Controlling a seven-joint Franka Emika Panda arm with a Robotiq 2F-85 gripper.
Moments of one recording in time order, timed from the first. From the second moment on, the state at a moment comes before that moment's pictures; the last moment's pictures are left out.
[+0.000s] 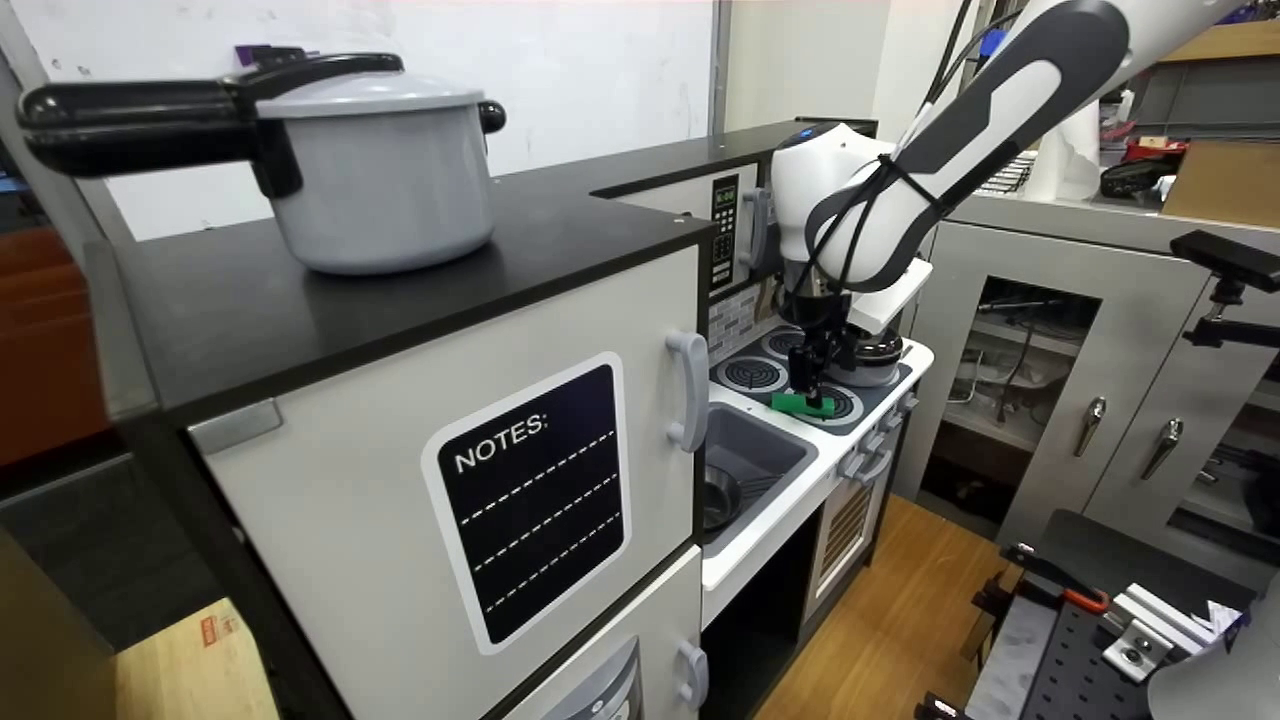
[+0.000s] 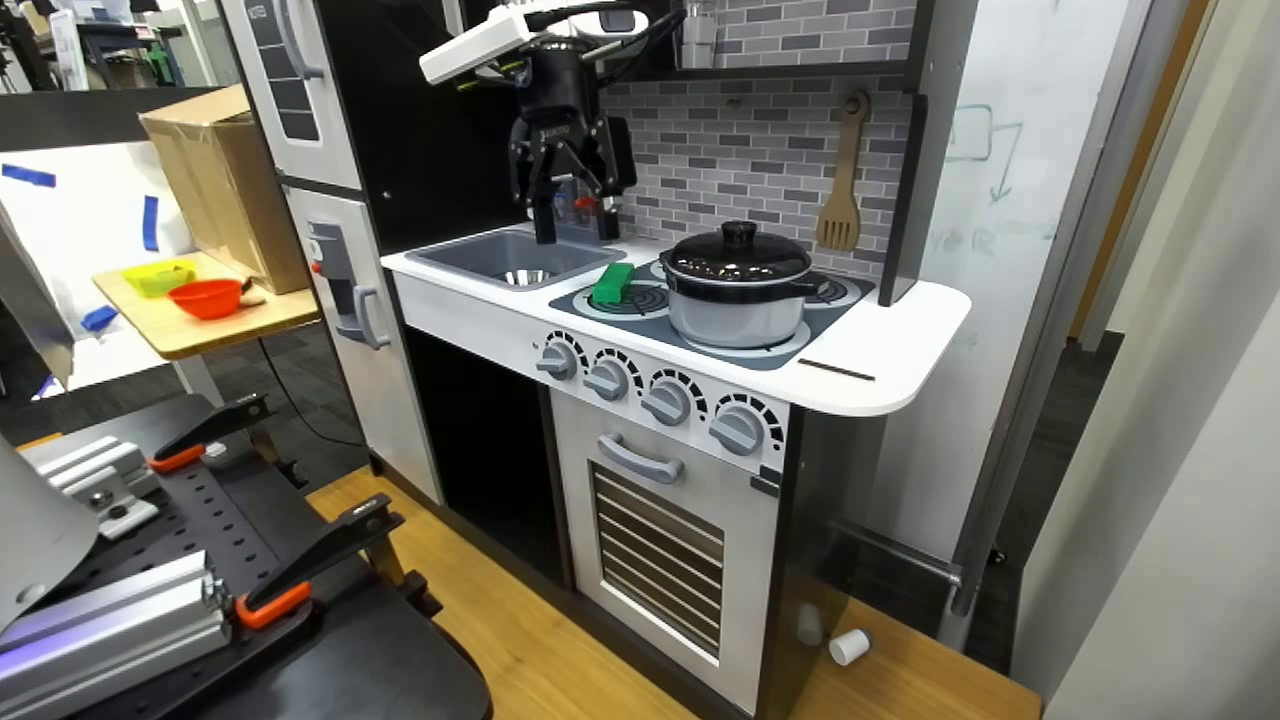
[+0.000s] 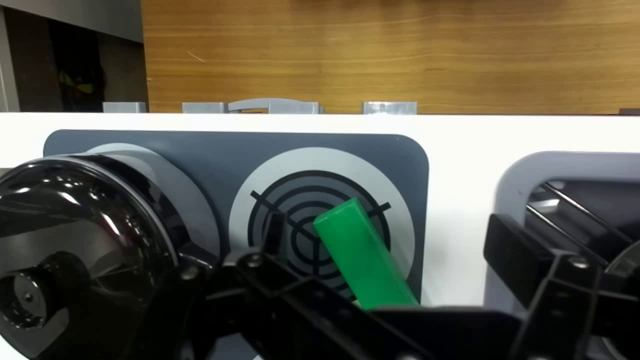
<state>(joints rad) -0.03 0.08 -0.08 -2.38 -0.29 2.34 0.07</state>
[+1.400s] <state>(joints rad) -0.07 0.14 -0.09 -2.35 -0.21 2.42 -0.18</state>
